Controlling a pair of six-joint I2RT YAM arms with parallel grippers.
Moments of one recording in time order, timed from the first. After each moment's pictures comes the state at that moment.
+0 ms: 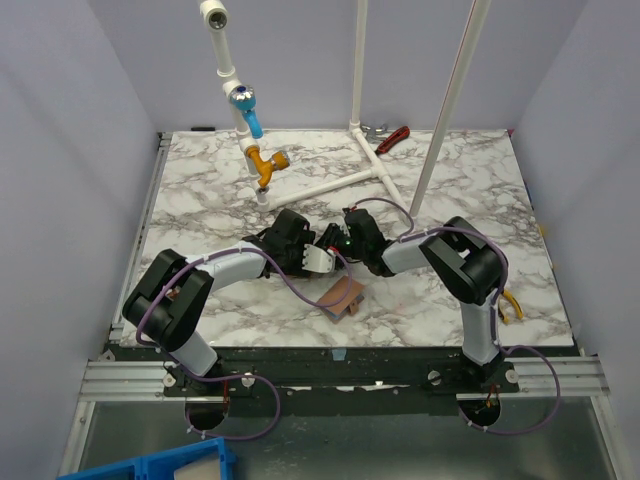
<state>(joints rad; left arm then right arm) -0.60 1.59 0.81 -0.17 -0.01 1.17 0.70 2.02 0.94 0.53 -0.38 1.15</state>
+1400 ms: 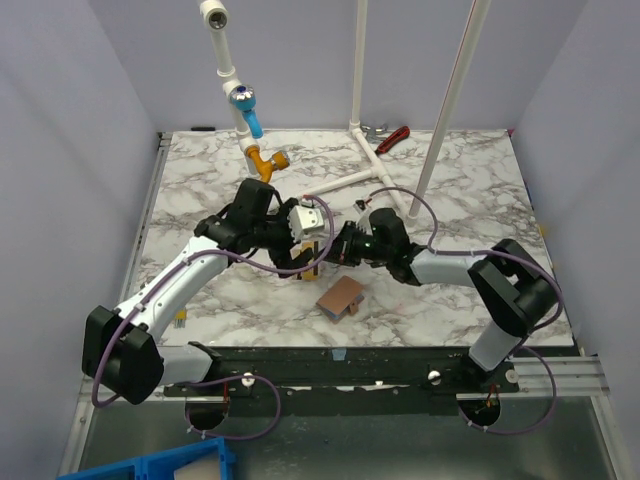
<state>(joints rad) -0.49 1.27 1.04 -0.58 0.55 0.66 0.68 1.73 0.78 0.52 -0.41 0.97</state>
